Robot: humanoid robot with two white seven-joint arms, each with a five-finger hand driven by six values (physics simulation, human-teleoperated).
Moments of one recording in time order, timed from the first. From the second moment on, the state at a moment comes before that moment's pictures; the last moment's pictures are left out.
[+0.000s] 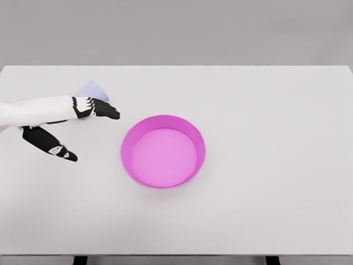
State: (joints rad) left arm -0.63 1.13 -0.71 -1.73 0.39 -0.61 -0.61; right arm -0.11 0.00 -0.32 0.30 -0.75 -0.19 0.61
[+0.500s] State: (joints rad) left arm -0.56 1.09 -0.68 -1.73 0.59 -0.61 -0.61; right arm -0.10 0.00 -0.32 0.30 -0.75 -0.19 0.61
